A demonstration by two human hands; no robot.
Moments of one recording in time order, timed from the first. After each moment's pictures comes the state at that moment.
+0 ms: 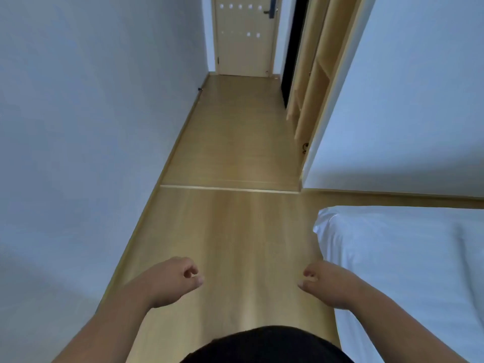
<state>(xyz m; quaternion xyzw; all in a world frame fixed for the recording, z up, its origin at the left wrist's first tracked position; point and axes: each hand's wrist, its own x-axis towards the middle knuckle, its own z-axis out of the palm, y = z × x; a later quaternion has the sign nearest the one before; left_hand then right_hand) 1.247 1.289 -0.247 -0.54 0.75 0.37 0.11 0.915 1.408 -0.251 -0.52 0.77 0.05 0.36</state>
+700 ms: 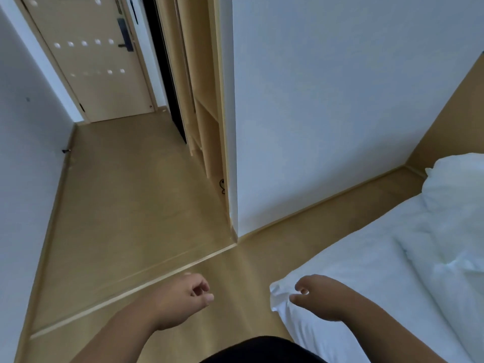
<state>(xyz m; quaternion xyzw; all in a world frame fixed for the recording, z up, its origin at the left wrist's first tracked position) 0.823 0.914 -0.230 -0.32 0.87 0.34 0.18 0.603 1.148 -0.247 -0.34 0.86 -0.03 0.38</state>
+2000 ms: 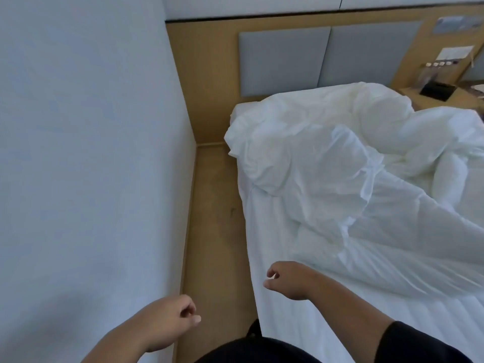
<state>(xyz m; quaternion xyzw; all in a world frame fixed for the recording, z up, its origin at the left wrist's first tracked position) 0.007 0.843 -0.270 0.19 0.88 0.11 0.42 0.080 1.138 -0.295 0.16 0.88 -0.30 0.32</state>
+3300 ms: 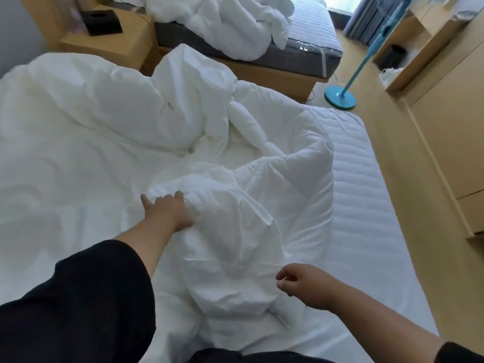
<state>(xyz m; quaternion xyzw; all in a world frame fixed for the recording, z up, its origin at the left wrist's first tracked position) -0.411 1.657 -0.377 0.74 0.61 -0.23 0.15 -0.143 1.418 -0.309 0.74 0.45 -0.50 0.05</state>
